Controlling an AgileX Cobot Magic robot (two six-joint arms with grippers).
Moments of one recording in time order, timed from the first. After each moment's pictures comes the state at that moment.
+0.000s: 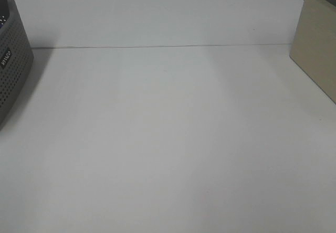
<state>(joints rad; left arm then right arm) 0.05 -0.01 -0.52 -0.03 1.08 0.08 0.00 0.00 -0.46 0.10 1.12 -0.15</state>
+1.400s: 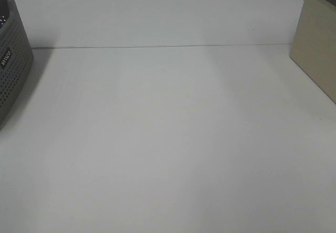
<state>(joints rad) 0.05 -0.01 -0.52 -0.03 1.08 0.08 0.00 0.00 -0.46 0.10 1.12 -0.15</state>
